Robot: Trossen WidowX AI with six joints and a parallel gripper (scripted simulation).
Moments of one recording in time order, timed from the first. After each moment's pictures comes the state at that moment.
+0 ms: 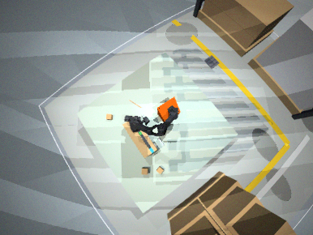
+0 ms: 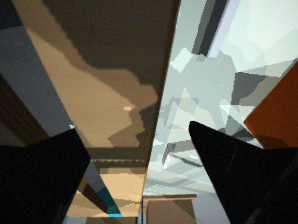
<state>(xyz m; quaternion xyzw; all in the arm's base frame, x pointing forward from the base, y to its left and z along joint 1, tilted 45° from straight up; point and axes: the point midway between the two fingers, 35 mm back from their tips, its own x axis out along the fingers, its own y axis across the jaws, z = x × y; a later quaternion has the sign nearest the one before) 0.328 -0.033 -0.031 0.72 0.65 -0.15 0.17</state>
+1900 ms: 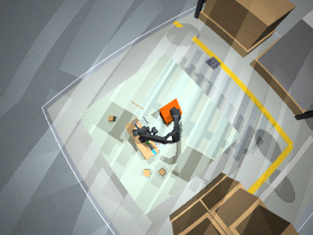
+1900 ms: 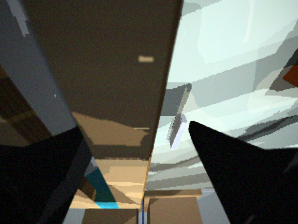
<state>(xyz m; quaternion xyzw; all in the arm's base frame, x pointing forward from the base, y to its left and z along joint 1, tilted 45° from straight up) 0.333 0.039 0.040 0.72 0.65 -0.15 0.17</state>
